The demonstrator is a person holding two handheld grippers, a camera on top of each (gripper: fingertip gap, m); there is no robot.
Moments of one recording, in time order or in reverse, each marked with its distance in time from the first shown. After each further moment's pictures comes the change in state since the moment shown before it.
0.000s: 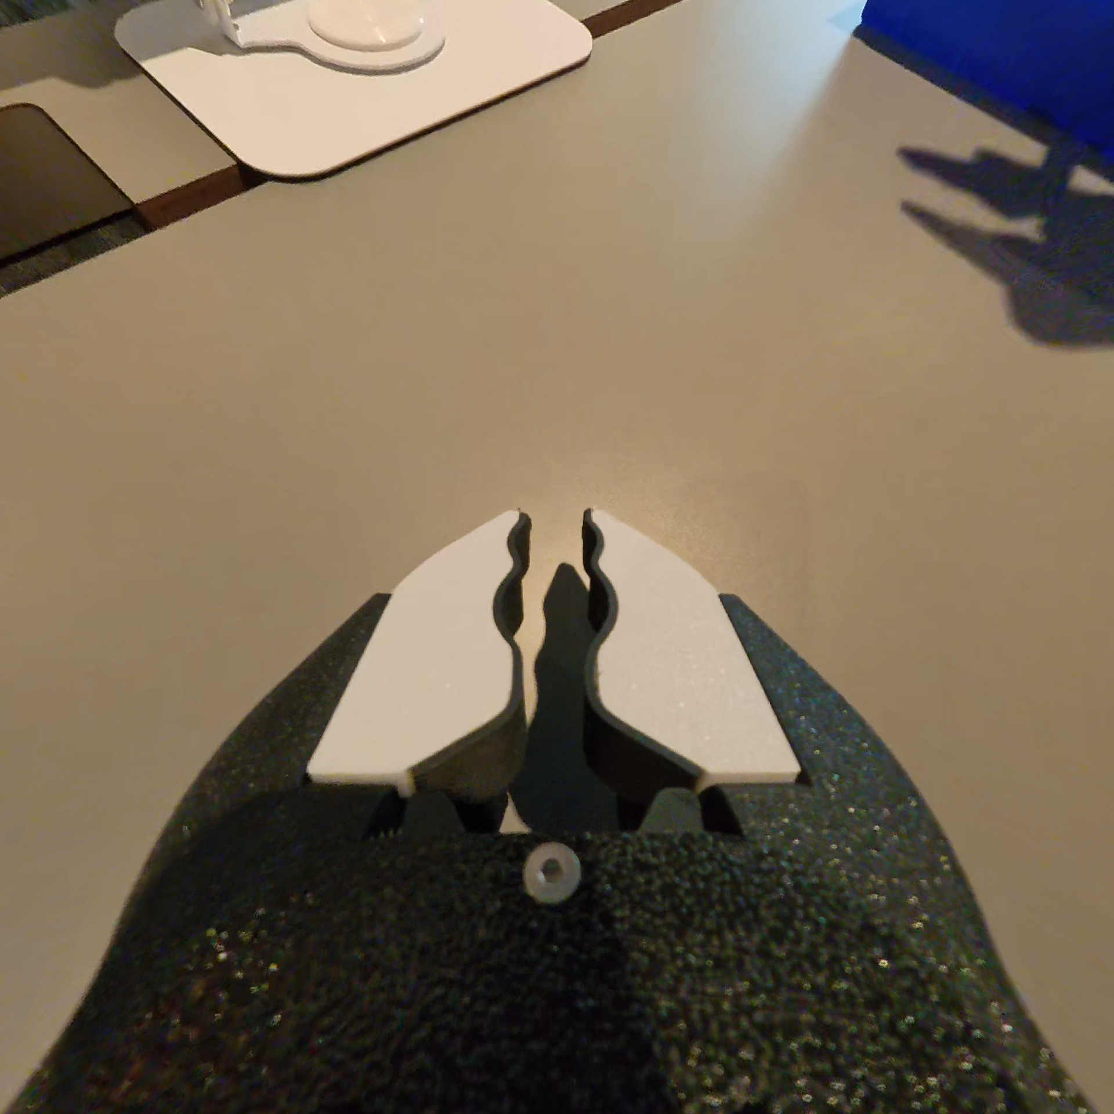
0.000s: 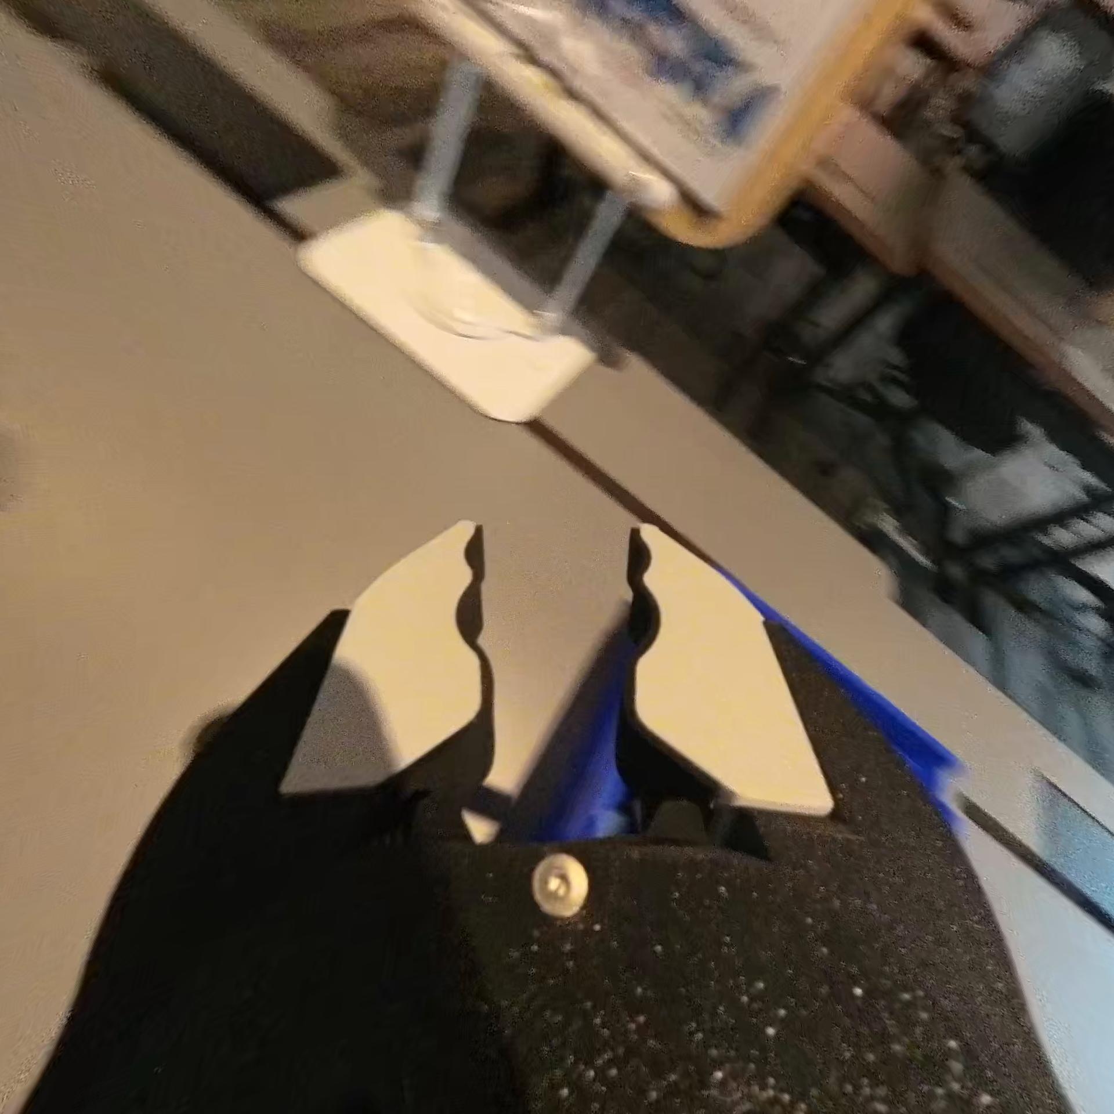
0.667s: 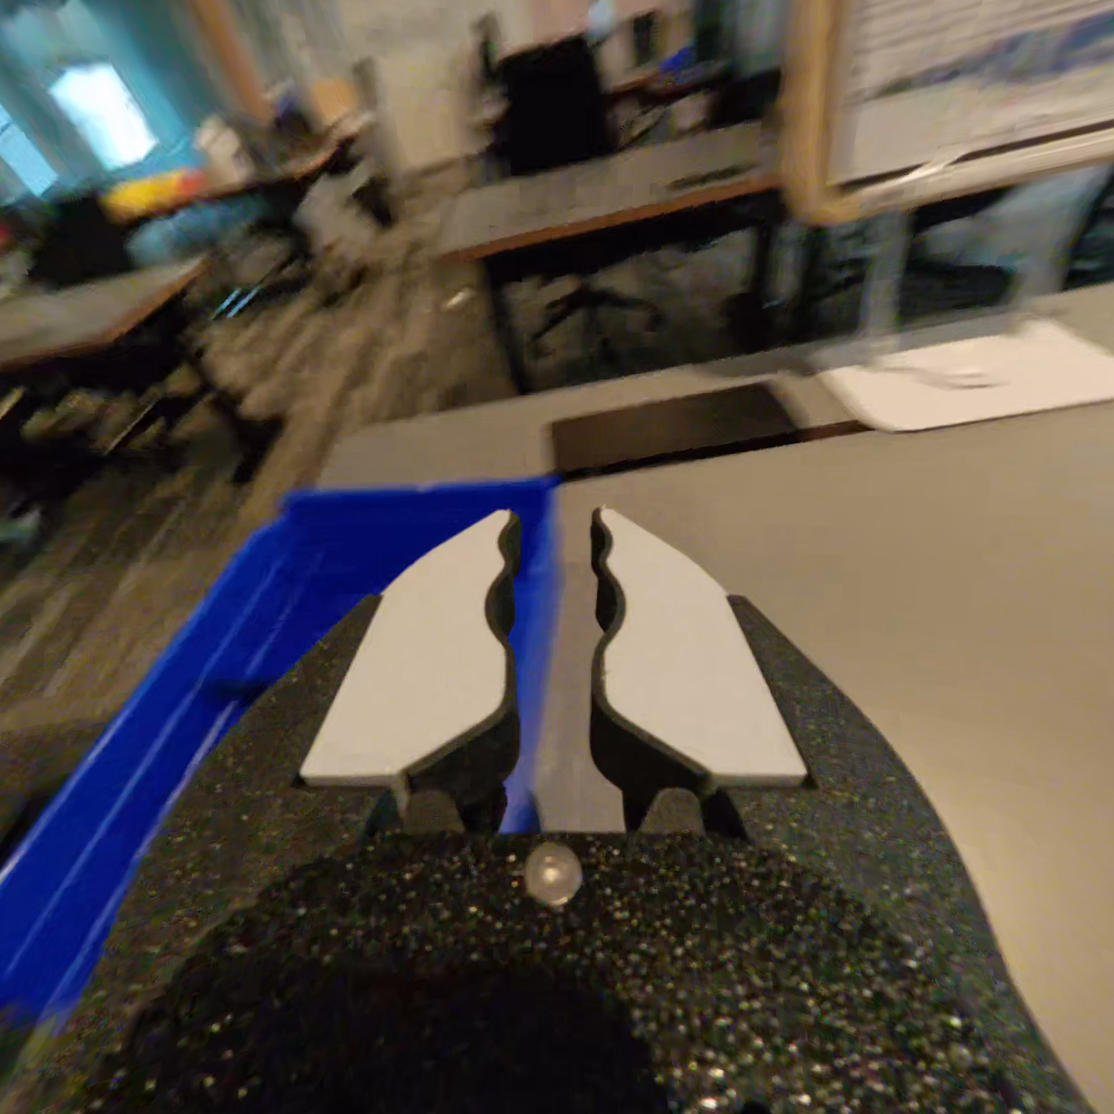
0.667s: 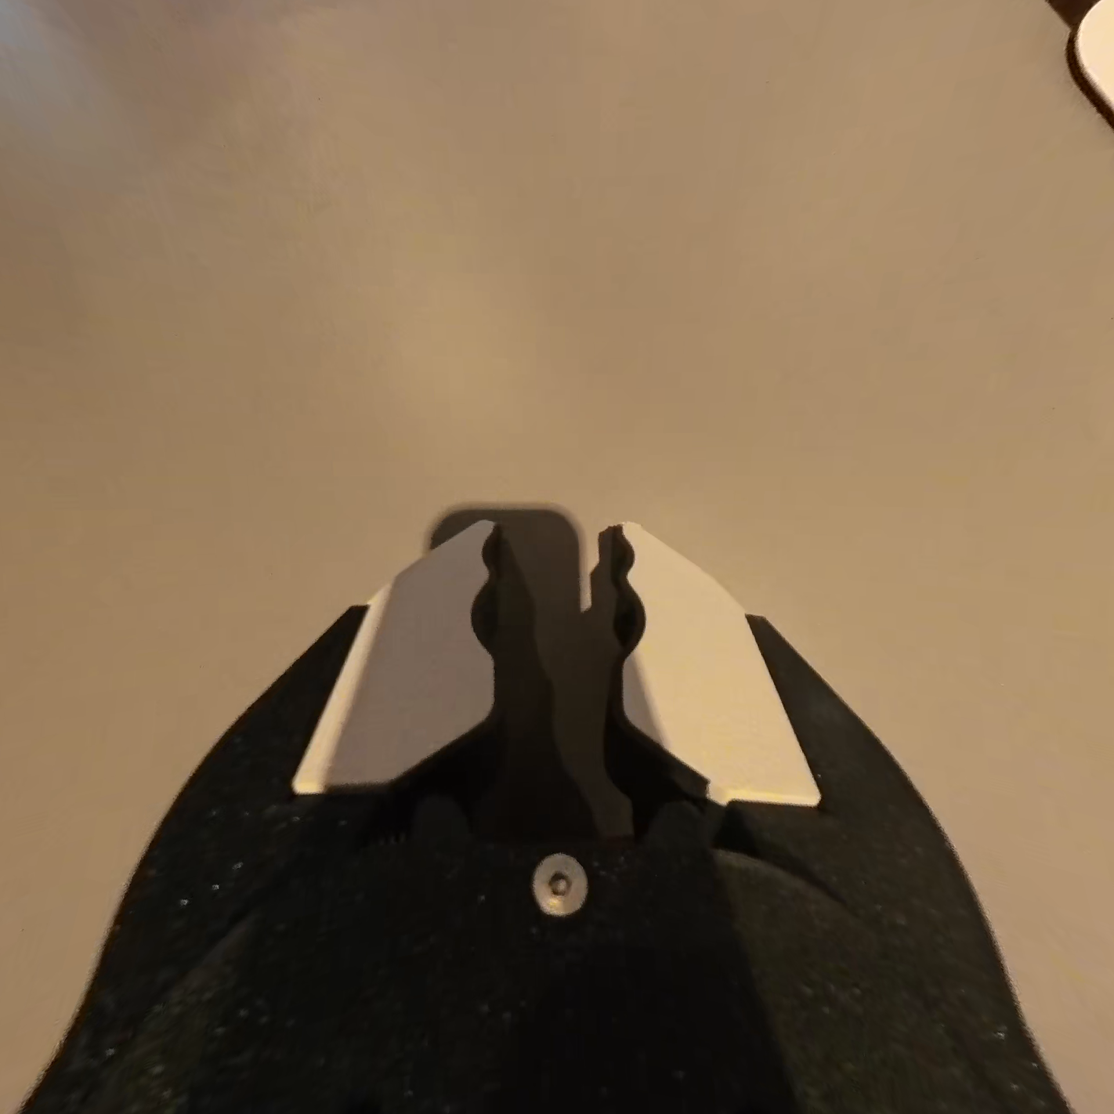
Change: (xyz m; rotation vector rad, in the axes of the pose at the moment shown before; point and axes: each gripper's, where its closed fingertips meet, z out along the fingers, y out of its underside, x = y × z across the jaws) left arm -0.145 -0.035 -0.269 0.298 -0.770 -0.098; right arm -0.264 0.060 0.103 -0.116 -0.685 -0.060
